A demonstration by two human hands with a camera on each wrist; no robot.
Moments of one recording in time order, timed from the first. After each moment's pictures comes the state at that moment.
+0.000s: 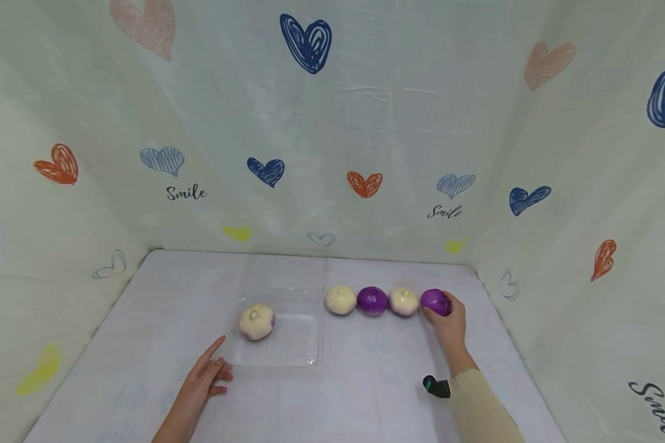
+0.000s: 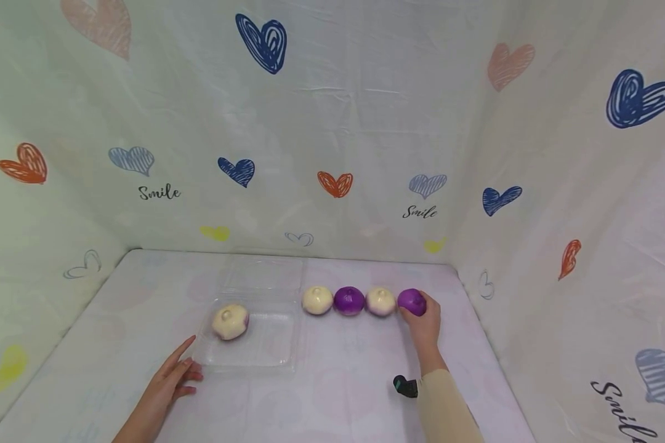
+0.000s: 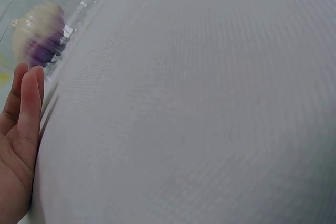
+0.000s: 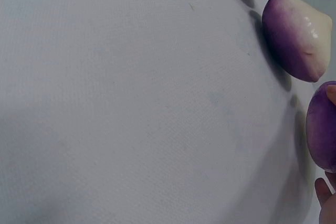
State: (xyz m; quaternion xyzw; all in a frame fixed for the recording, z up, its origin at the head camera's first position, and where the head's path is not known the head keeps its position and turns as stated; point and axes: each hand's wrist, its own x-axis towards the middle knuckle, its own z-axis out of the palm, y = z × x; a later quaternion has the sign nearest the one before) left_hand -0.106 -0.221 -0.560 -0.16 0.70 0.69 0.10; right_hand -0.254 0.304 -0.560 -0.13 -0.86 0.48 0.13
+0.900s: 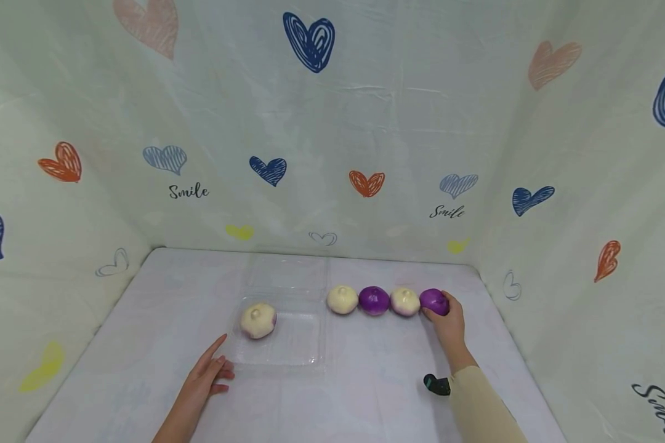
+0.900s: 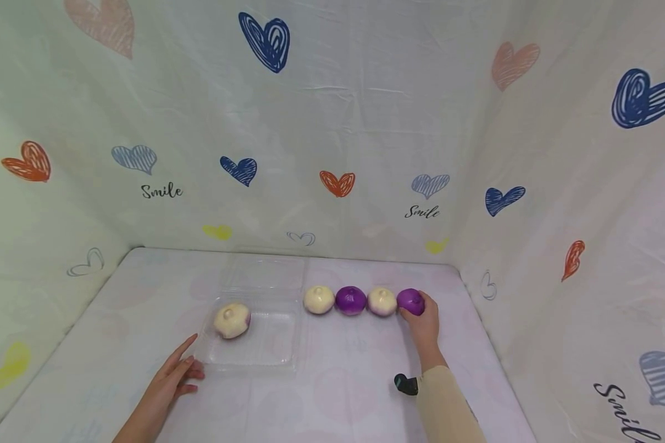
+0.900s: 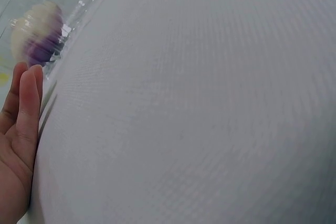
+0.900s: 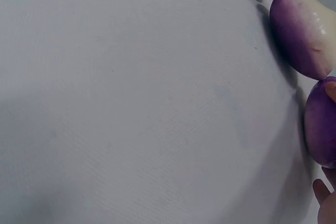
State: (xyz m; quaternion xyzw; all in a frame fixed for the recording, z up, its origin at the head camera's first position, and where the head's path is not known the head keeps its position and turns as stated) left_hand -0.107 -0.221 -0.561 -0.16 0.70 0.68 0.10; right_hand -0.261 0.303 -0.565 -0.13 -0.88 0.45 0.09
